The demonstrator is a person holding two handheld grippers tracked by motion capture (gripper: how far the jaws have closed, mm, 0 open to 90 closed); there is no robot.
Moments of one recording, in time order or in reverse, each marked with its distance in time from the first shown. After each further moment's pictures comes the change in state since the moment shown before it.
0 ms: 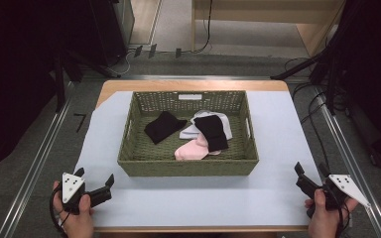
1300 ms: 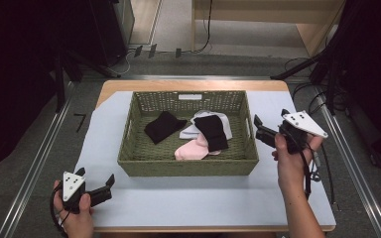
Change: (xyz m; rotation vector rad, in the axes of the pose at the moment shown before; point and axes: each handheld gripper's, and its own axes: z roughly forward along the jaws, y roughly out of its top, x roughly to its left) left arm 0.001 0.001 0.002 0.021 -0.012 -0.006; right arm 0.135 0.129 0.065 0.020 0.154 -0.180
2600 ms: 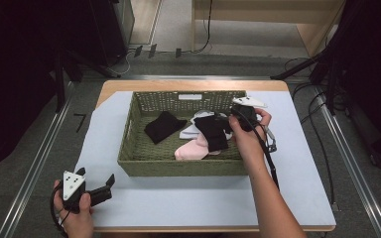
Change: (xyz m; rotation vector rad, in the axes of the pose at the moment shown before) left arm 0.000 0.001 0.001 0.013 0.000 0.002; right arm 0.066 -0.009 0.102 0.283 0.075 0.060
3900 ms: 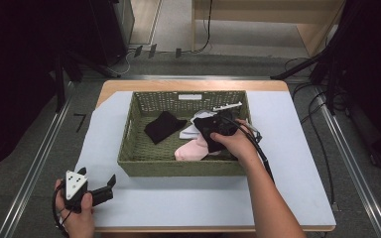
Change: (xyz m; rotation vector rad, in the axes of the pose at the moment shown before) left arm -0.003 0.000 0.002 0.018 0.003 0.029; right arm 0.019 -0.024 0.046 0.347 0.125 -0.087
